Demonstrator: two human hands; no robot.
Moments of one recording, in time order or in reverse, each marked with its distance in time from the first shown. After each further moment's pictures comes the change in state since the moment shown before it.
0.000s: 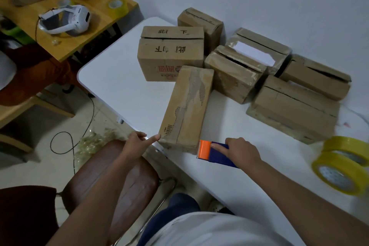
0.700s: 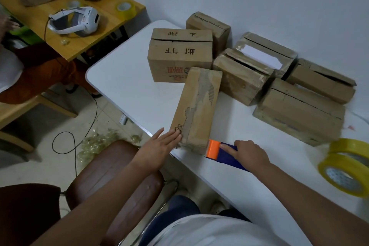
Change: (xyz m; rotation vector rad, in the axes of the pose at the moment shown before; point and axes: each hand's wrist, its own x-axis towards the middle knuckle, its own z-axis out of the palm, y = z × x) left_hand -0.033 0.007 -0.003 1.291 -0.181 1.031; right_hand -0.012 -0.010 0.000 0.016 0.006 0.052
